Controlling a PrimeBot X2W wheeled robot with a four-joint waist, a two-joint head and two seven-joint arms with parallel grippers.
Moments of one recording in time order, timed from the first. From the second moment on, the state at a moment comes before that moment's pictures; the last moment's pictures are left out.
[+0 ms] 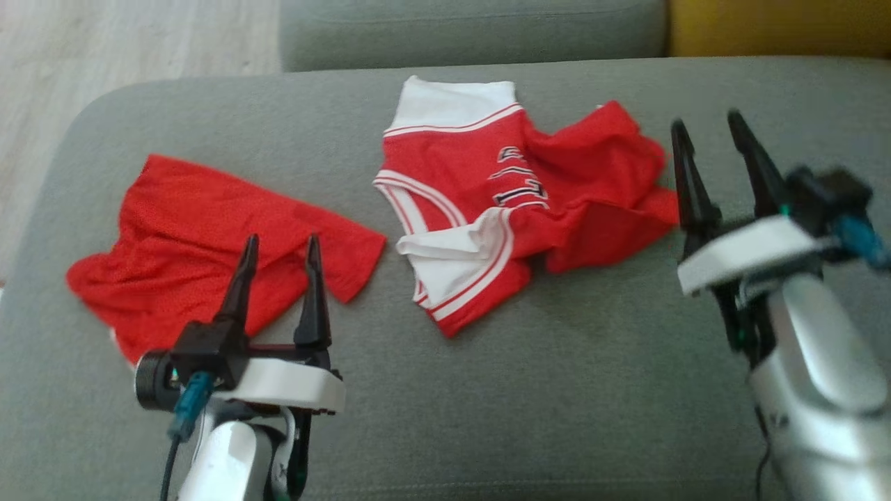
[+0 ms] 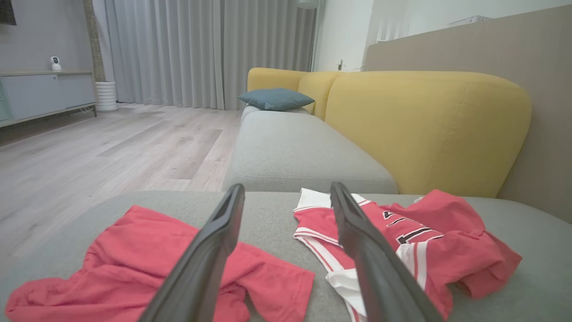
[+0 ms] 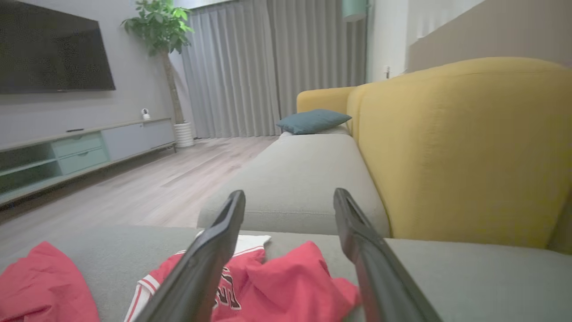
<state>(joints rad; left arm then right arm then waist) -0.09 0.05 -0.28 0.07 -0.17 0.16 -0.25 -0.52 -0.20 0.22 0.52 0.30 0.13 -0.19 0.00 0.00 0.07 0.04</state>
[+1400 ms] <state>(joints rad) -0.16 0.05 -0.35 0.10 -0.17 0.13 -0.25 -0.63 -0.05 -0.38 0.85 0.27 0.13 0.08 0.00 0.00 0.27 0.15</state>
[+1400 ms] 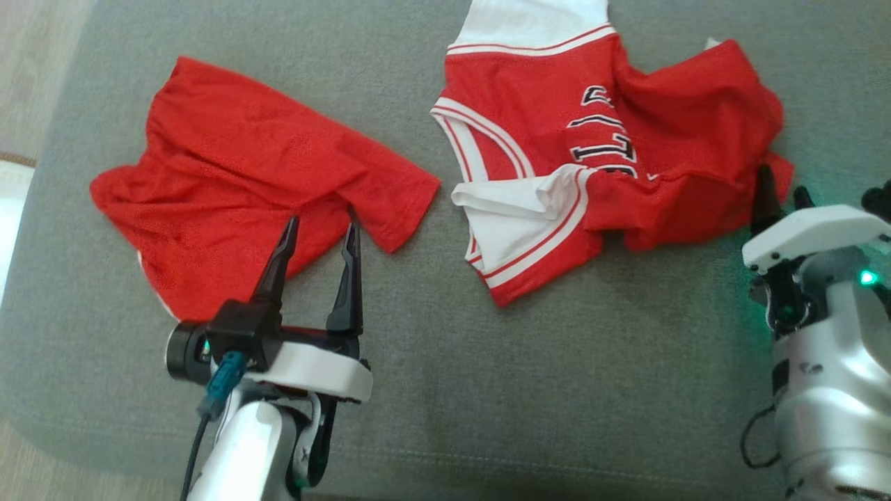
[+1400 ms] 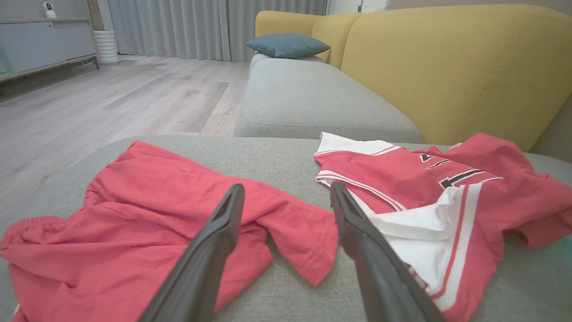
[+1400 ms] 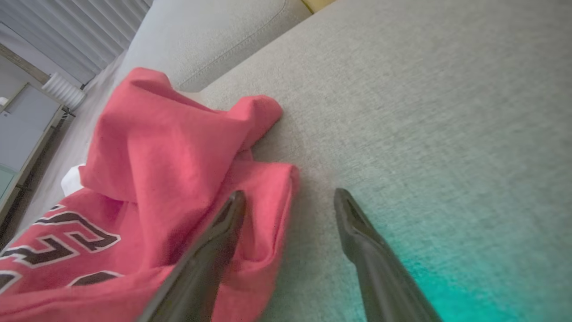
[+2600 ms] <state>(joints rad) -0.10 0.05 -0.34 0.11 -0.16 0.13 -0.25 -0.41 -0.05 -0.53 0.44 -0.18 0.13 -0.01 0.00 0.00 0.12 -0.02</state>
